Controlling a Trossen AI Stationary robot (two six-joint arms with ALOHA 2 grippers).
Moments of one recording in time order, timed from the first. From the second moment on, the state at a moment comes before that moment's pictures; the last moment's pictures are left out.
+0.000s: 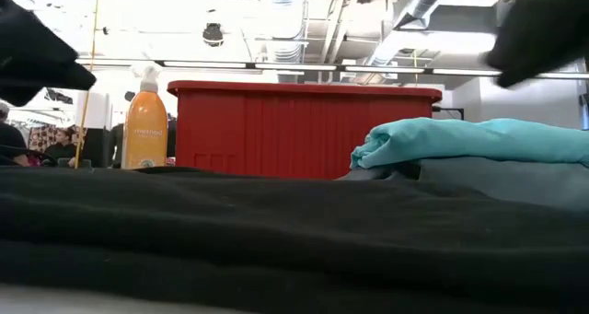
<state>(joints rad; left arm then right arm) -0.93 1.49 0.59 0.20 -0.94 -0.87 0.81 1.83 1.30 -0.65 0.71 1.61</state>
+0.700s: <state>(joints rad) -0.83 1.49 0.59 0.24 -0.78 -0.72 0.88 1.89 1.12 -0.45 0.82 1.99</state>
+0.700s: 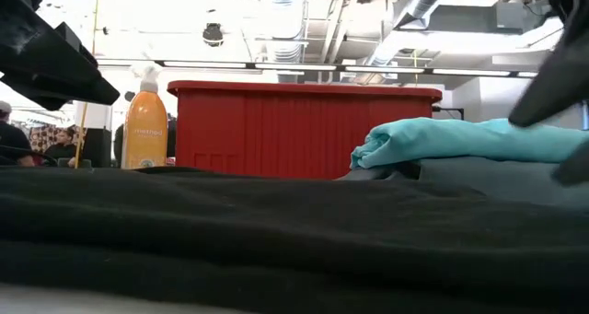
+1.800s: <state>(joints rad) -0.82 1.69 0.60 0.42 -0.75 -0.80 0.79 2.03 1.13 -0.25 0.84 1.85</state>
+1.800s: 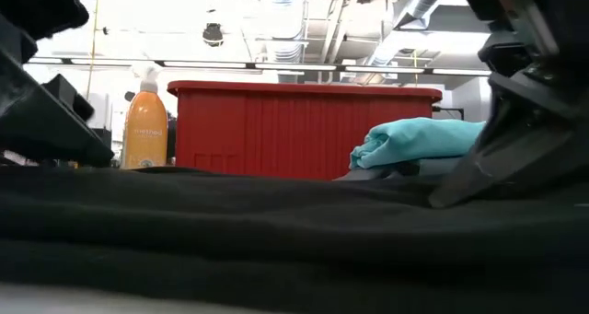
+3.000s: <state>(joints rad) -0.56 1.92 0.86 0.43 -0.50 -0.55 0.72 1.72 1.28 -0.25 0.63 1.22</state>
